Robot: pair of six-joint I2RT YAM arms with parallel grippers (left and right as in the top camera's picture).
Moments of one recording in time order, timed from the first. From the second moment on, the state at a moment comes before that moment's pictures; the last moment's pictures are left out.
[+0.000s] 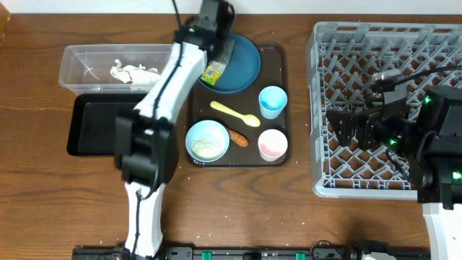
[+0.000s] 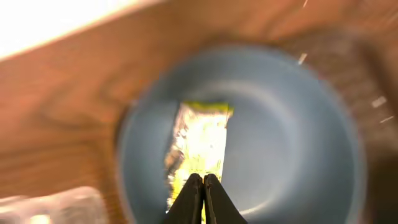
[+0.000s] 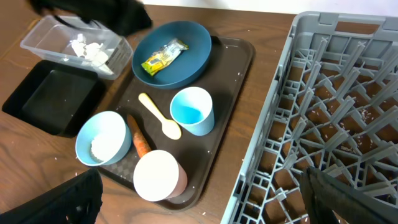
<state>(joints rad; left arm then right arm) -0.31 2.21 2.00 -0.73 -0.06 0.04 -0.05 1.04 1.16 -0.83 -0.52 -0.08</state>
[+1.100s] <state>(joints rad) -0.29 2.46 2.01 -0.55 -0.05 0.20 -0.05 1.04 1.16 -0.85 -0.52 -0.08</state>
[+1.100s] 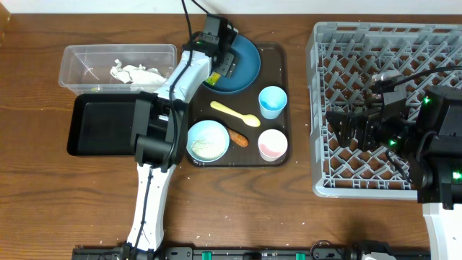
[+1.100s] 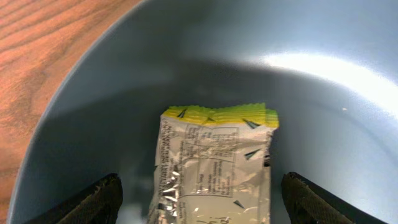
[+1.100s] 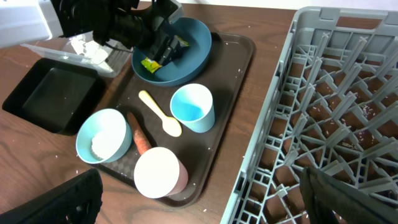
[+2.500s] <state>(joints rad) -0.18 2.07 2.00 -0.91 -0.25 -0.16 -0.05 1.04 1.16 -0.84 -0.52 -0.08</state>
